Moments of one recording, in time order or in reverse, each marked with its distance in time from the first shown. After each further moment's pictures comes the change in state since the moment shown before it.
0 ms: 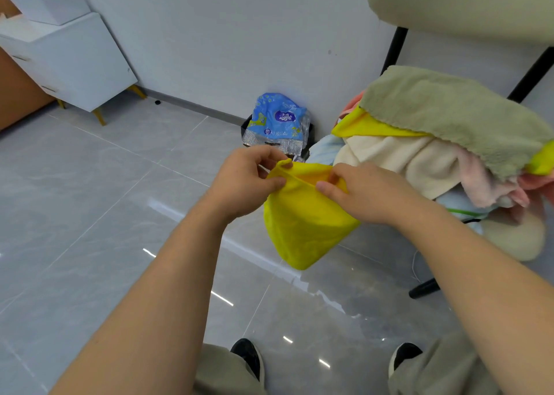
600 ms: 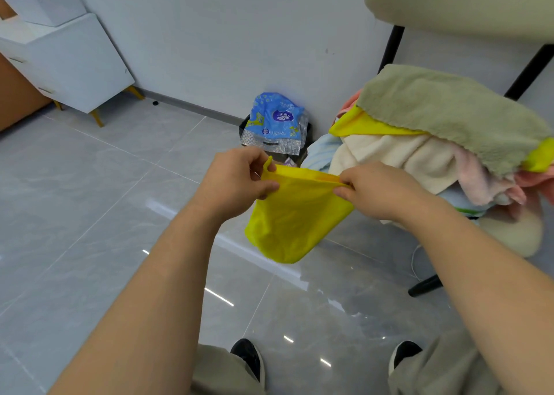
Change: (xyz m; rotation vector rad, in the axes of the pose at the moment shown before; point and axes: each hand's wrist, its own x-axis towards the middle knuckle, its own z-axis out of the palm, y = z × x) left_hand -0.004 0.003 -0.008 0.227 0.042 -0.004; right_hand 0.007 0.022 0.005 -0.037 -0.086 0.023
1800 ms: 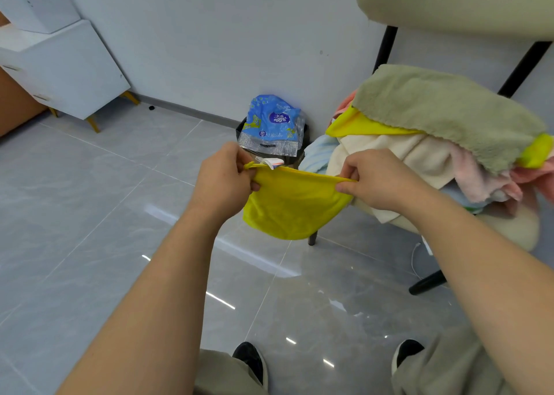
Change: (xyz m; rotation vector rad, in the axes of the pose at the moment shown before) left_hand 0.003 -0.004 0.002 -0.148 0.157 -0.202; right_hand 0.002 0.000 -0.012 0.280 0.149 0.036
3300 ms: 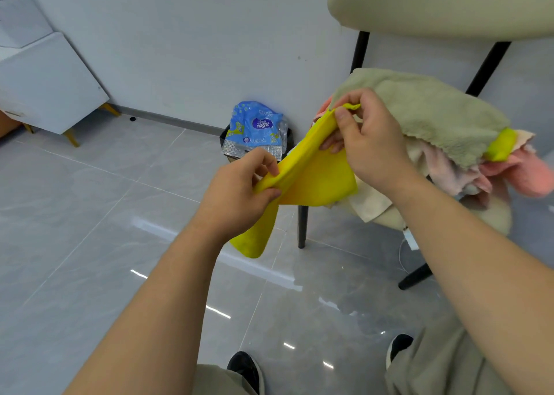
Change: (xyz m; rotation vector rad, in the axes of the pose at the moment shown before) left_hand -0.020 0.021 0.017 0.153 -0.146 0.424; right_hand 0.000 -0.020 -0.030 0.736 0.549 -0.105
